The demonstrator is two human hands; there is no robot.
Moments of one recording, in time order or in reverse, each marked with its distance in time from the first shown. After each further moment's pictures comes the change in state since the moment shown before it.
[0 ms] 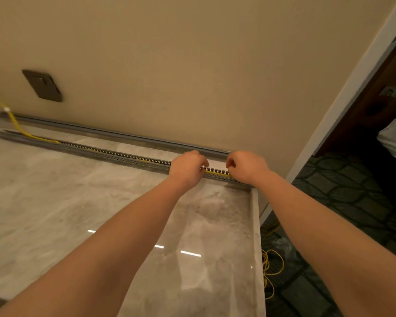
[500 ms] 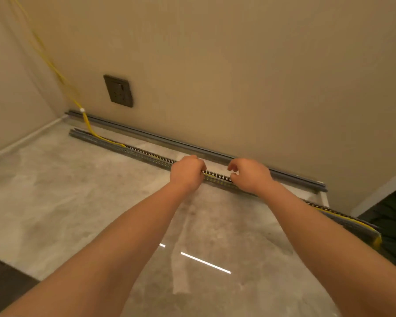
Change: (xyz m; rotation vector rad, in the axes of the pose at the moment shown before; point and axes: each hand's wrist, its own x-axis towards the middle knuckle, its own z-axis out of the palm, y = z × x) left_hand -0.033 -0.173 -0.045 0.034 0.030 -0.209; right_hand 0.069 -0.163 0.025 -0.002 -0.011 -0.105
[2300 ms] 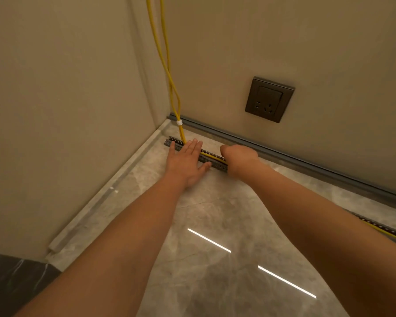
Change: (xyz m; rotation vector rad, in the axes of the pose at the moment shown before) left_hand 0.055 -0.444 -0.040 0.219 -0.190 -0.153; right_hand 0.245 -0.409 0.078 -0.282 -0.178 -0.190
